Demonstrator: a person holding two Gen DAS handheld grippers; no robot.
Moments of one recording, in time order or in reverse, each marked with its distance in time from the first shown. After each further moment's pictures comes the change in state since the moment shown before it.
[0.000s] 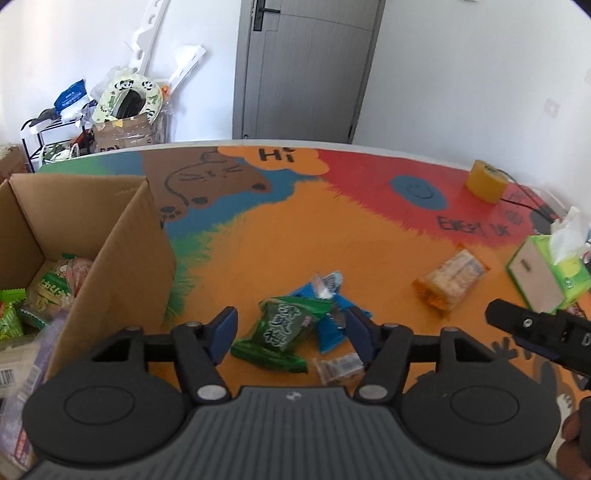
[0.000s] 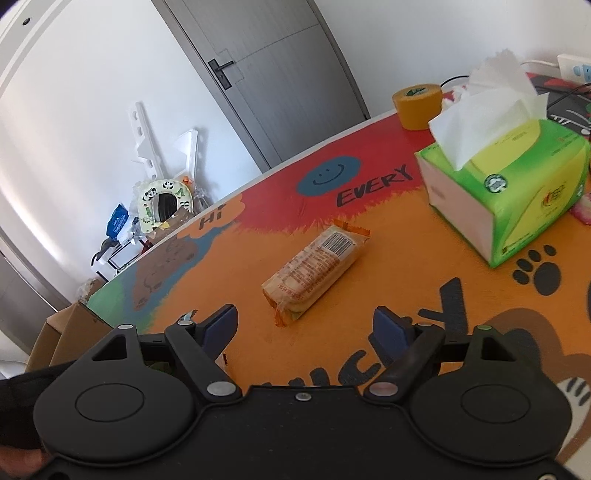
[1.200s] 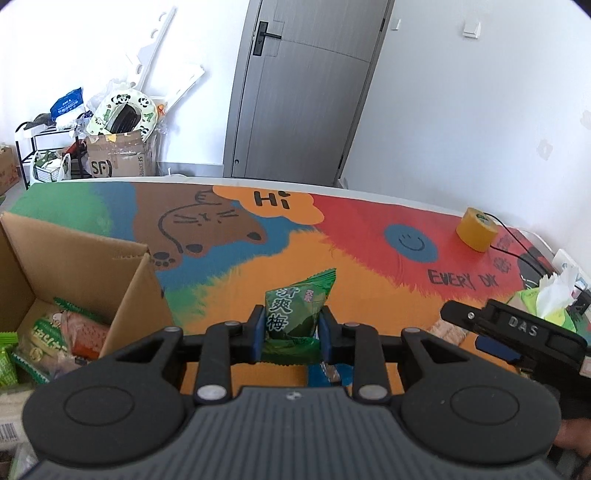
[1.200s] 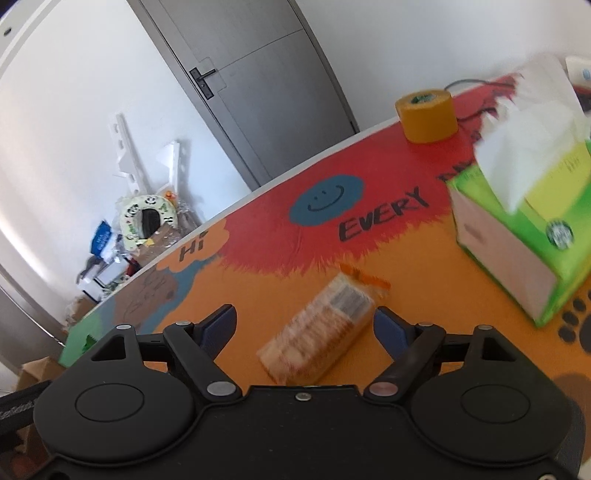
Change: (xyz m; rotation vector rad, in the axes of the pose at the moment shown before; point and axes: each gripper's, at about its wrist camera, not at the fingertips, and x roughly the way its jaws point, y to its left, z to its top) left arm -0.004 0.011 0.034 -0.057 -0.087 -0.069; right arm 0.051 0.012 0.035 0.018 -0.035 -0.063
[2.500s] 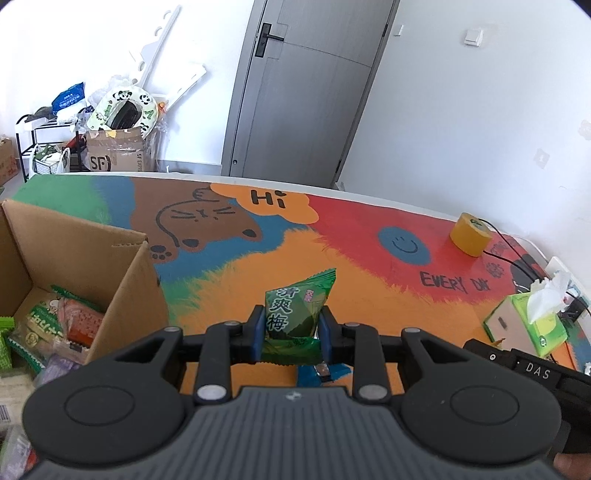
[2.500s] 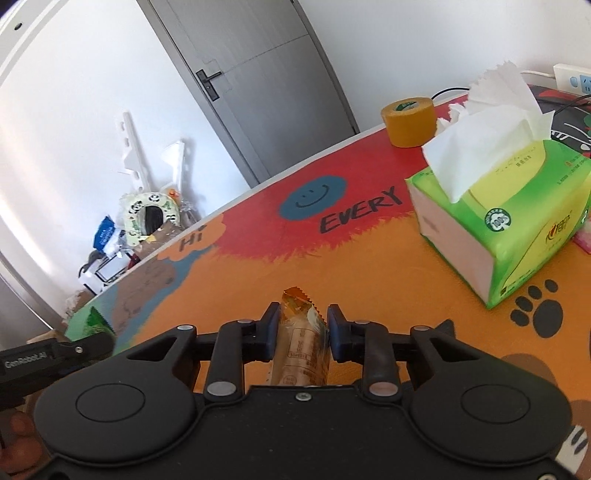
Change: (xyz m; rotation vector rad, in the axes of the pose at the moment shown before) left arm -0.012 0.000 -0.007 -0.025 -0.012 -0.023; right arm -0.042 -0.020 -0.014 -0.015 -0.007 0.023
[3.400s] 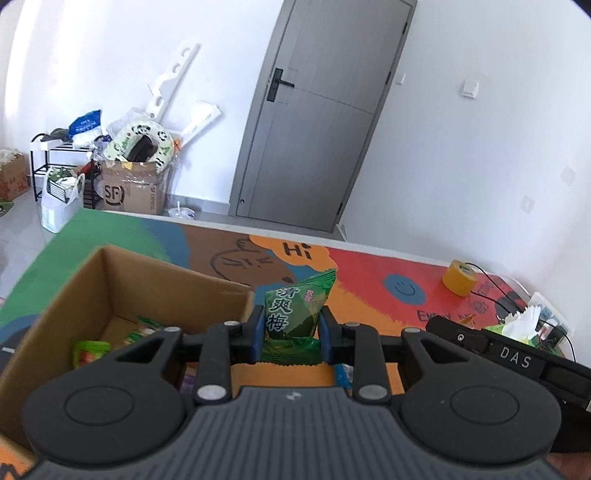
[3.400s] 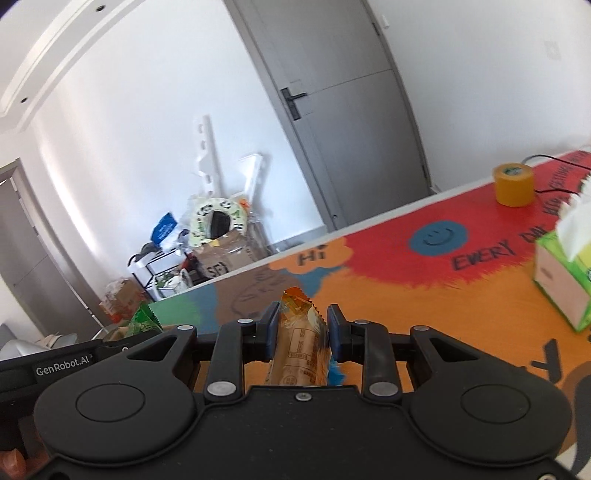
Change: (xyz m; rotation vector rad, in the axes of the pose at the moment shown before) left arm -0.087 0.056 0.013 -0.031 -0.134 -0.012; right arm -0.037 0.122 -0.007 -0.164 -0.089 0.151
